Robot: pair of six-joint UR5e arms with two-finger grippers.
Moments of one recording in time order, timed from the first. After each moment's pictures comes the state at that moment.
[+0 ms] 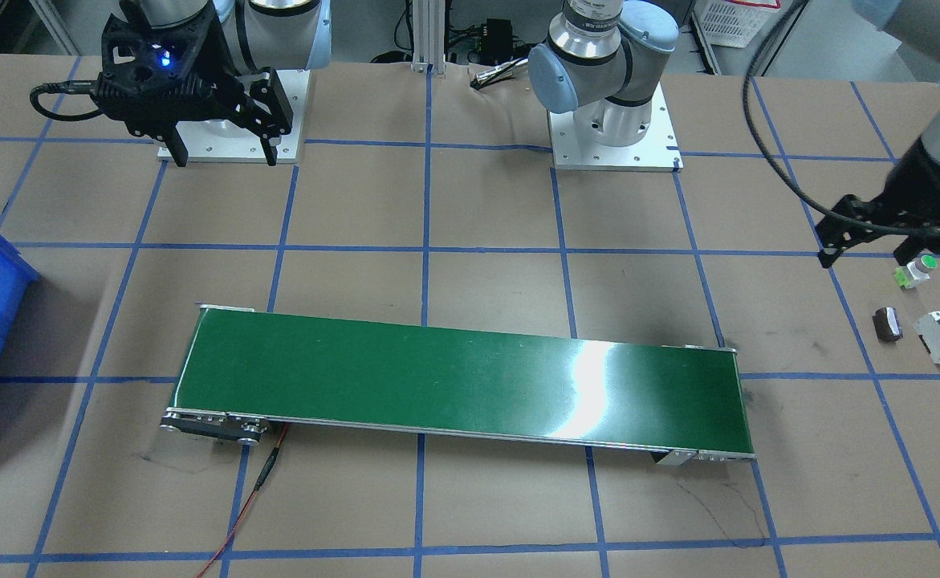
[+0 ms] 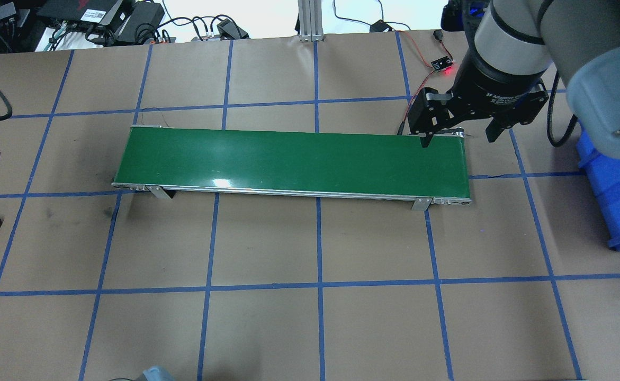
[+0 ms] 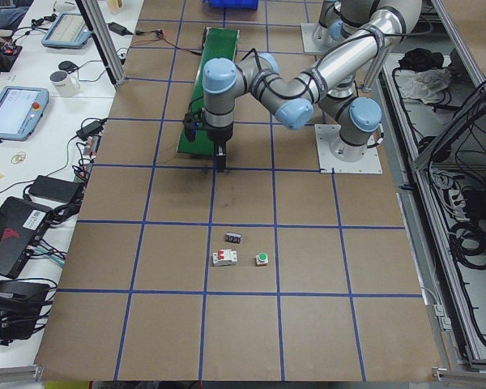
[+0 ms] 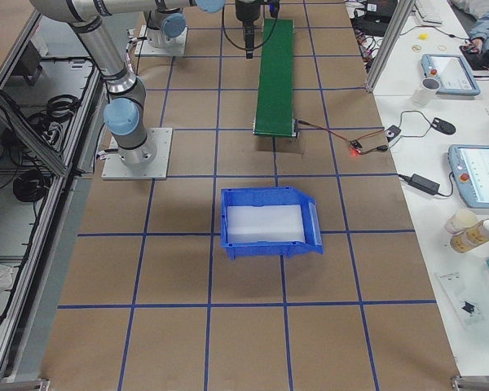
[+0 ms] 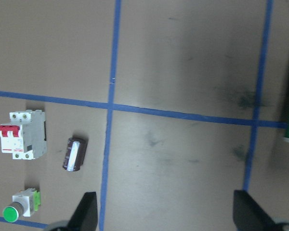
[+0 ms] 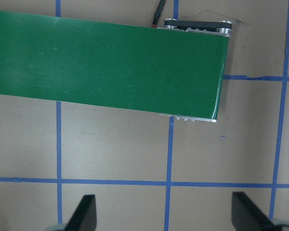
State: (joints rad) left arm -0.92 -1.68 -1.69 -1.24 1.61 0.54; right arm 1.65 -1.68 1.63 -1.56 -1.57 0.05
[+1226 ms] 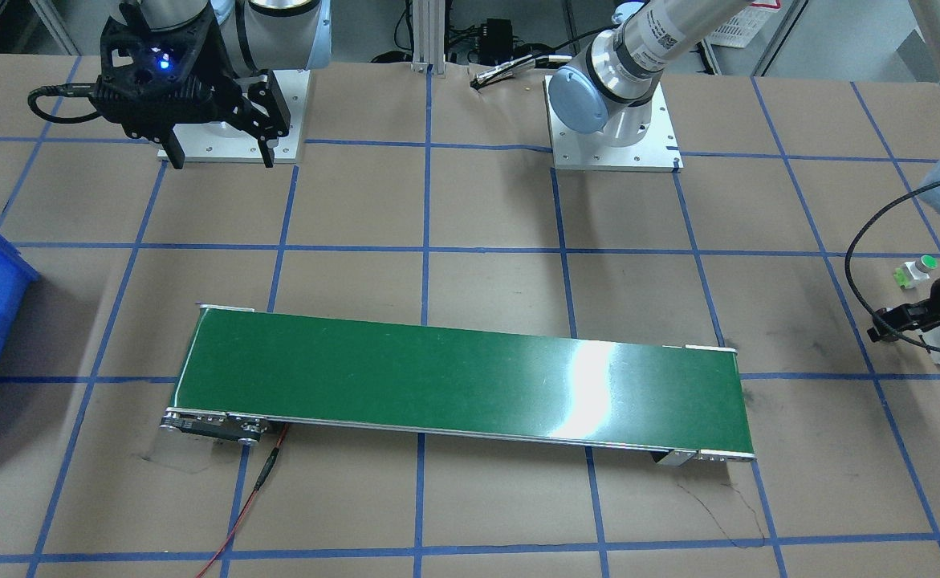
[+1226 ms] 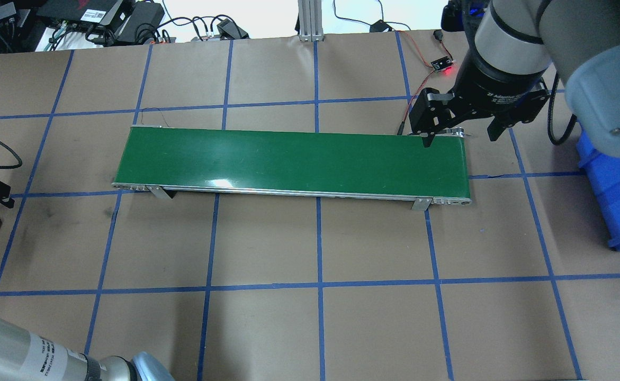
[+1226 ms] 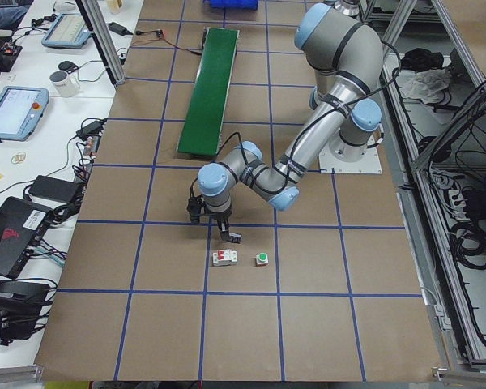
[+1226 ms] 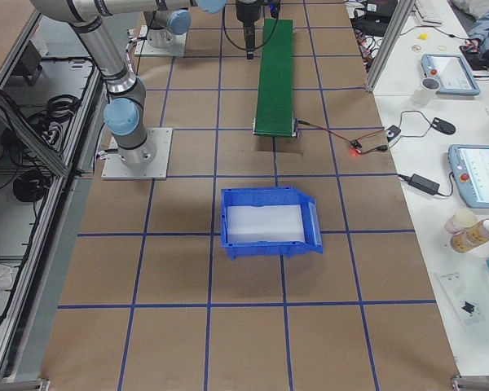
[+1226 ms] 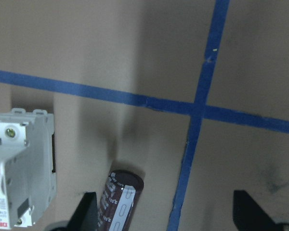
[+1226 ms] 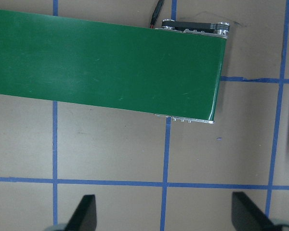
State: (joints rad) left arm -0.74 -2.05 -1.69 -1.00 1.63 0.65; right arm 1.65 -1.67 1.63 -1.56 -1.58 0.04
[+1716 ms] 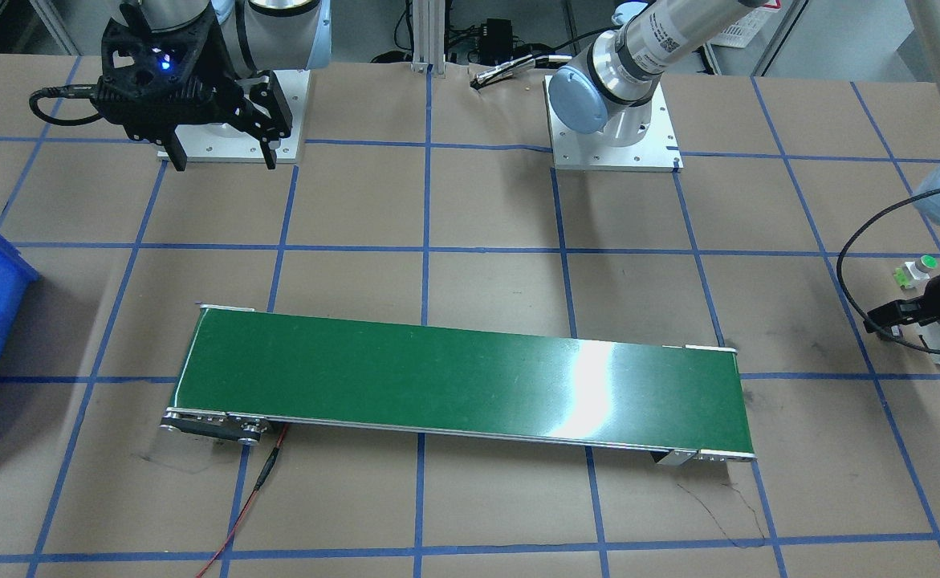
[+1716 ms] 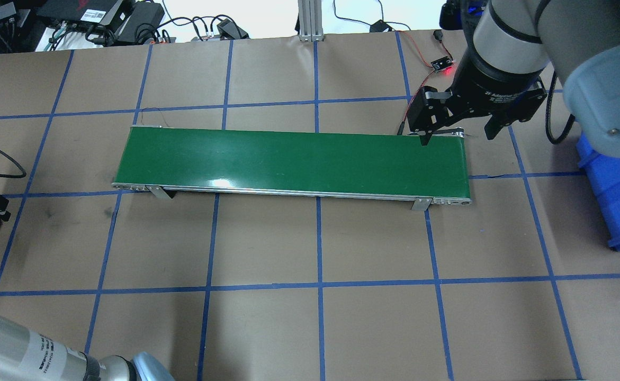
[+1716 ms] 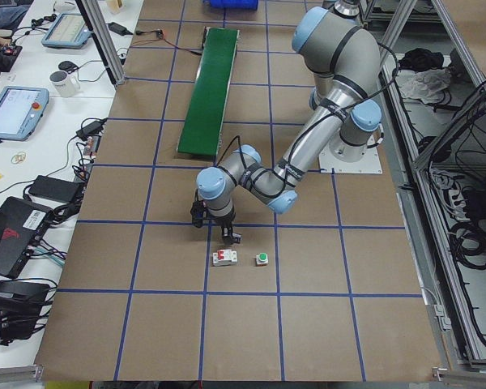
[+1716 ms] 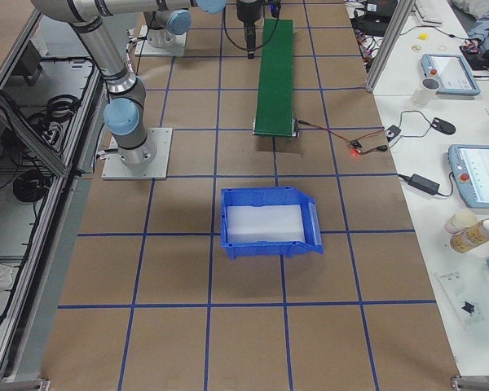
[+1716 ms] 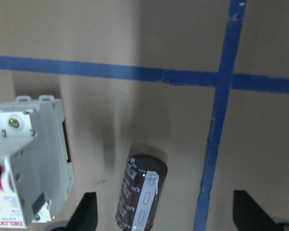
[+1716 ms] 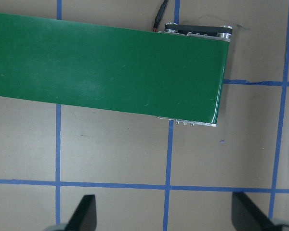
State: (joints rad) left arm -0.74 -2.08 -1.70 -1.00 1.72 0.73; right arm 1.65 -1.67 1.63 -1.58 -1.57 0.04
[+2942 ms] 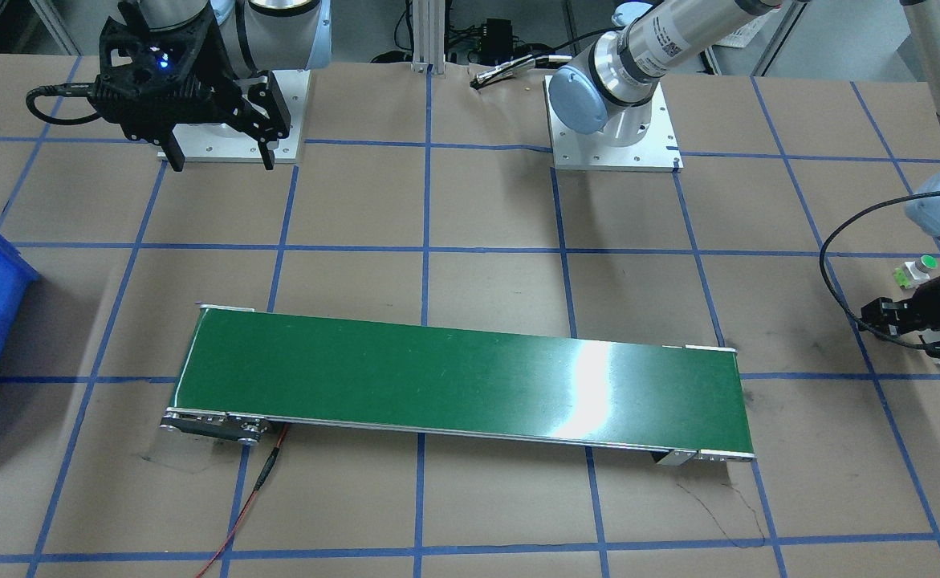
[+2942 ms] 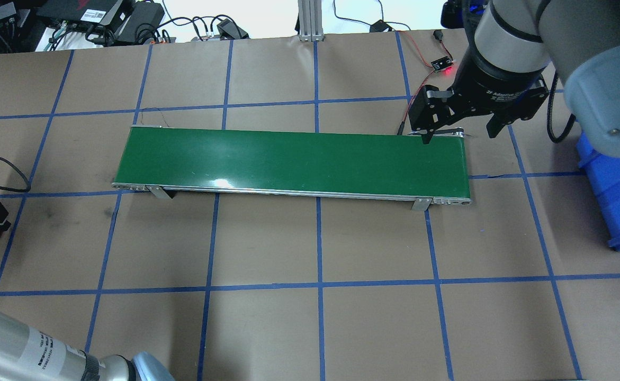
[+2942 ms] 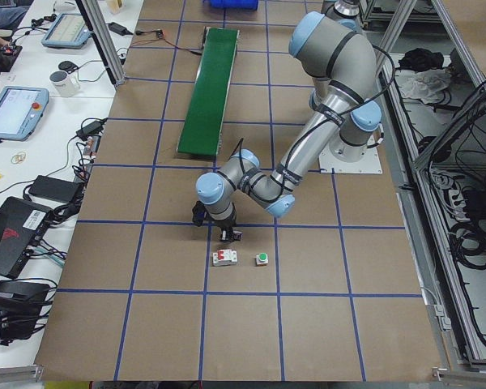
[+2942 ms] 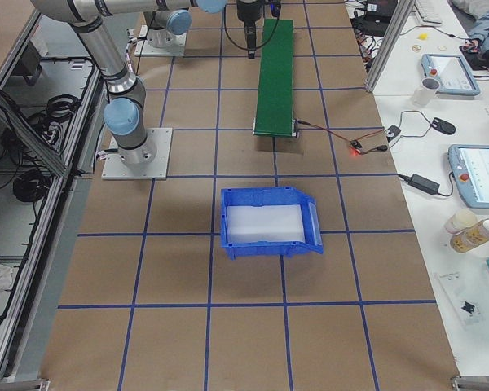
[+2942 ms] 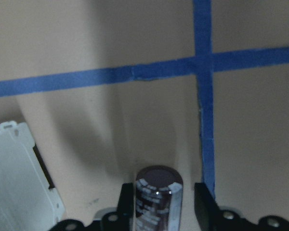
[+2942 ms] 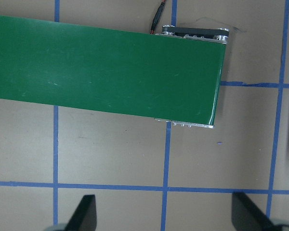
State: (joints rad) left arm -0.74 -2.11 -1.69 -1.00 1.74 0.93; right arm 1.65 -1.67 1.63 -1.58 -1.58 0.04
